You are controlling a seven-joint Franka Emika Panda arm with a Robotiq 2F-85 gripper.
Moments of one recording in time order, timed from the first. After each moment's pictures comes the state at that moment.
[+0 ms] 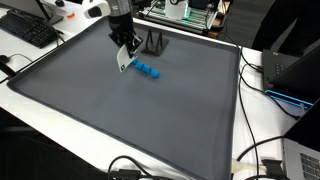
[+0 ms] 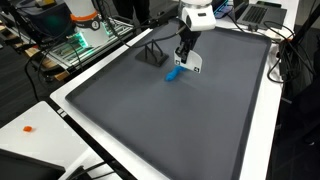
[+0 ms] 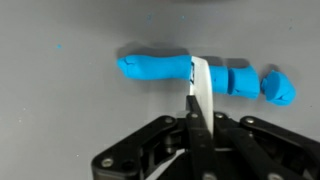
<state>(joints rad) 0.04 0.36 0.00 -2.04 0.00 2.36 0.00</state>
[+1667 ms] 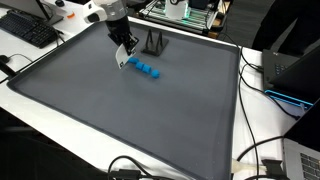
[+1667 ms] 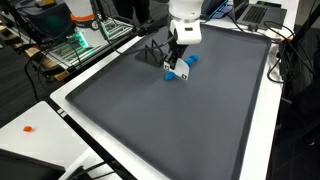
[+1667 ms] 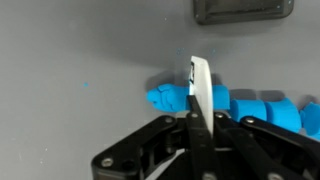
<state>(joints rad) 0.00 0.38 -0.02 -2.08 -0.01 2.32 -0.01</state>
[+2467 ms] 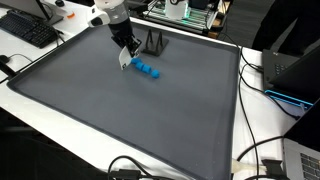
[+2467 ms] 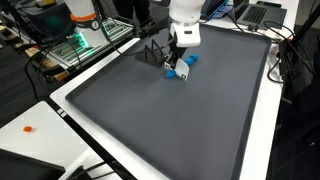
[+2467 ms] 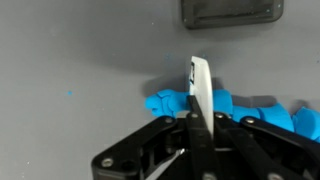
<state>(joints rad) 0.00 0.39 -0.01 -2.08 0.04 2.33 -0.02</state>
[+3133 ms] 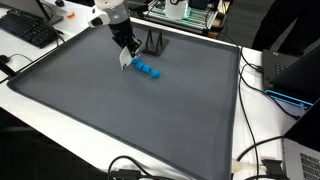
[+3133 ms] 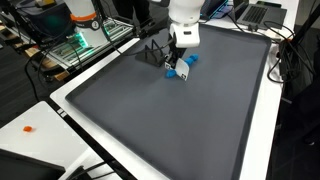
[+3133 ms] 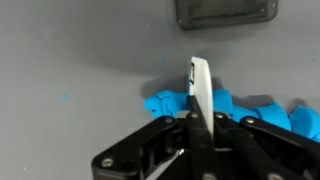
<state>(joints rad) 0.00 0.39 0.00 -2.08 0.06 2.33 -0.02</state>
